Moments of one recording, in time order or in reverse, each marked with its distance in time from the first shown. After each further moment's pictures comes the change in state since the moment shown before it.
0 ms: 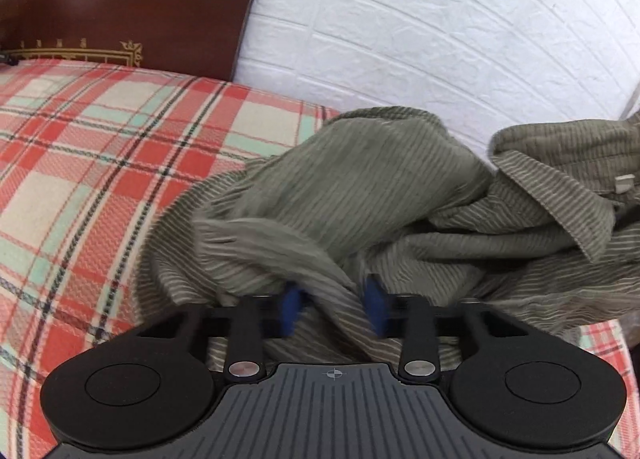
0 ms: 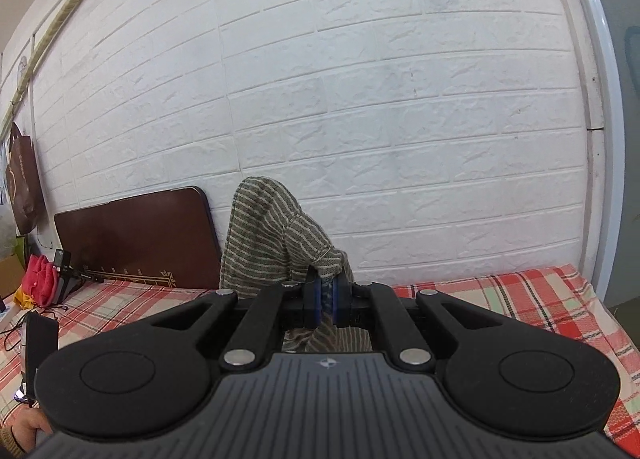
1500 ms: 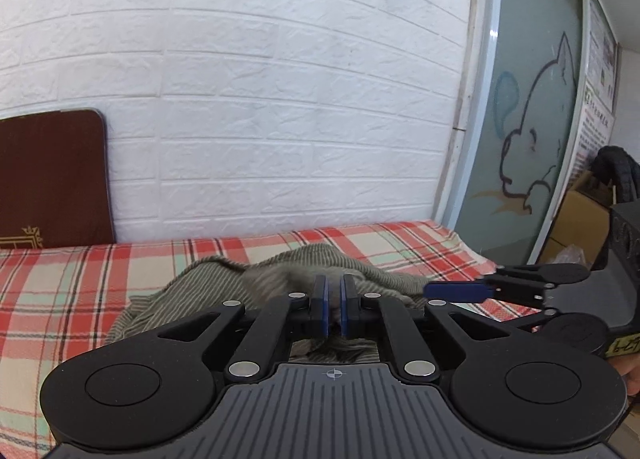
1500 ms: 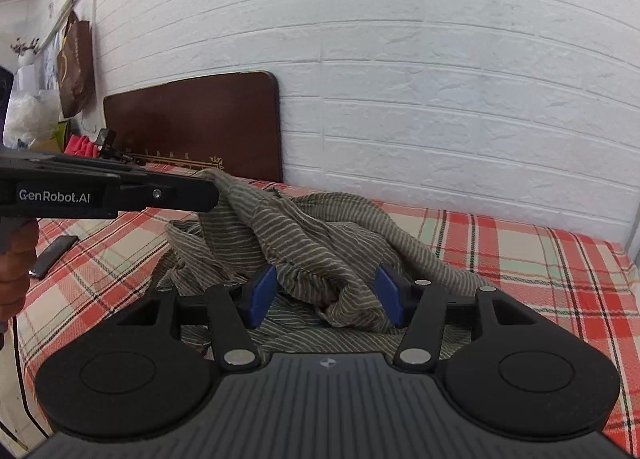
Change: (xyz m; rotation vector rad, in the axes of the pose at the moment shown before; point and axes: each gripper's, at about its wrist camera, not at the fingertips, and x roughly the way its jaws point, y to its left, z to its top) left arm -0.102 -0.083 -0.011 0.408 -0.262 -0.287; right arm 0.025 0.050 -0.061 -0.234 0.236 0.139
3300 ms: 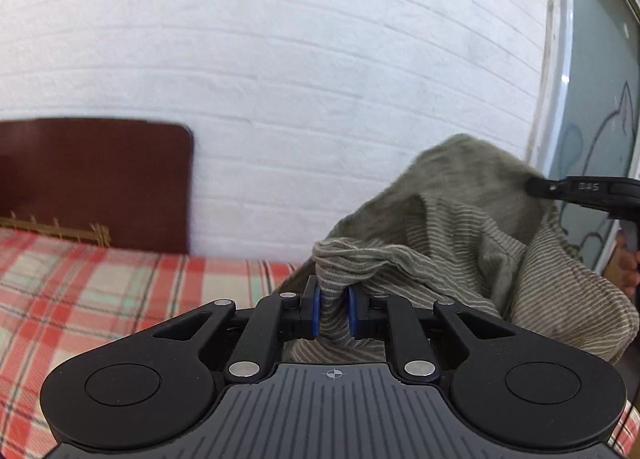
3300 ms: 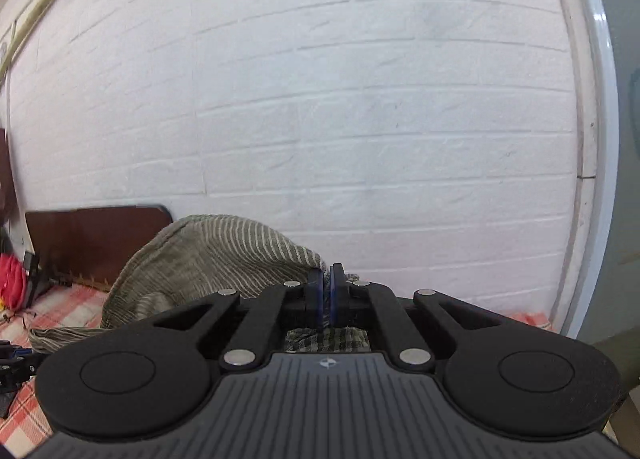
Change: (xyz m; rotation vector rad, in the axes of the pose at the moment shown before) left arm -0.030 0.051 0.029 -0.121 -0.096 0.195; right arm -0.034 -0.081 0.108 0.185 -0.236 -0.232
